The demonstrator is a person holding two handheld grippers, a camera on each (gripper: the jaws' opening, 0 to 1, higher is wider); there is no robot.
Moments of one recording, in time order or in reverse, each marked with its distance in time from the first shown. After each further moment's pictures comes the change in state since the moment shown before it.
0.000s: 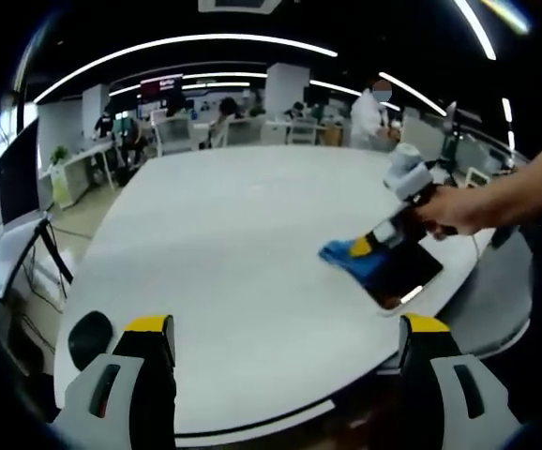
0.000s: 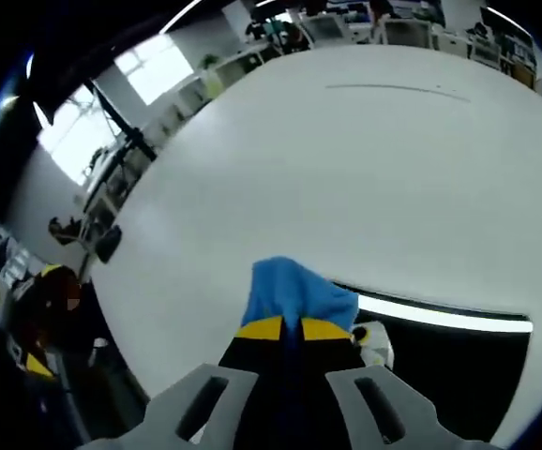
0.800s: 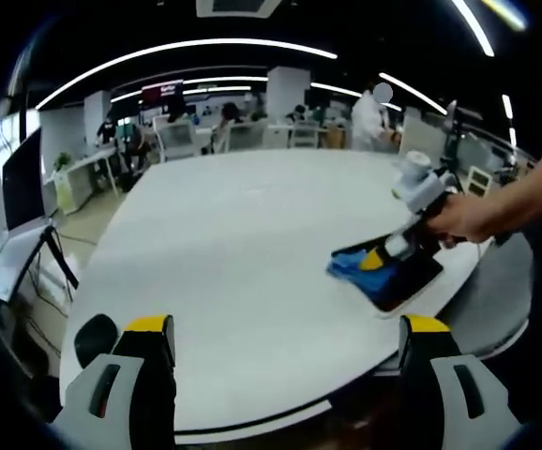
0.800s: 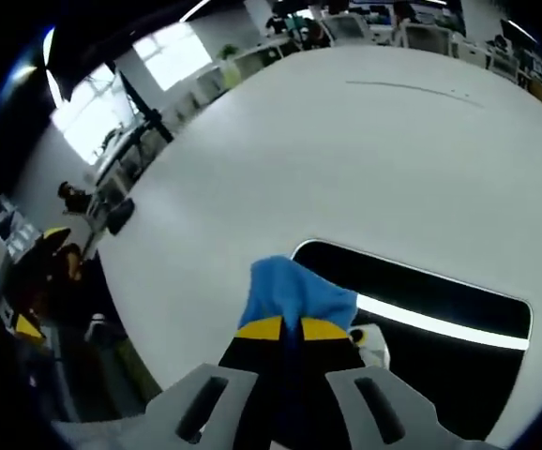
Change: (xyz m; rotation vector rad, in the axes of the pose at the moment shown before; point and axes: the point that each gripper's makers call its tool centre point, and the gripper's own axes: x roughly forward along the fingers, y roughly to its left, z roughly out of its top) left arm -0.008 -0.006 0.006 0.015 -0.015 0.026; right arm -0.010 0.007 -0.022 -0.091 0.017 0.028
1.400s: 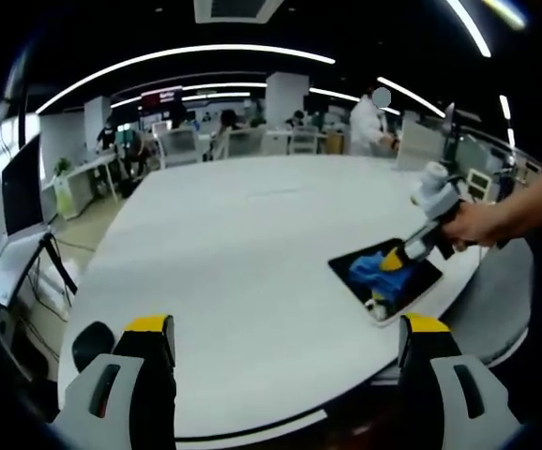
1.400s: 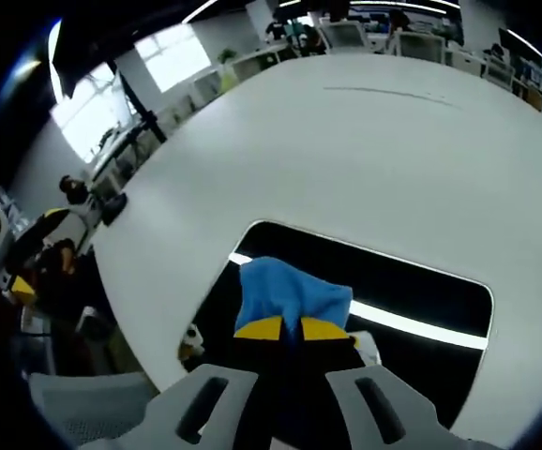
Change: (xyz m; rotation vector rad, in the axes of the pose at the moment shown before) left arm 0.004 -0.007 0.008 0.010 -0.028 -0.002; right arm -0.032 -0.049 -0.023 -0.007 -0.028 -0.035
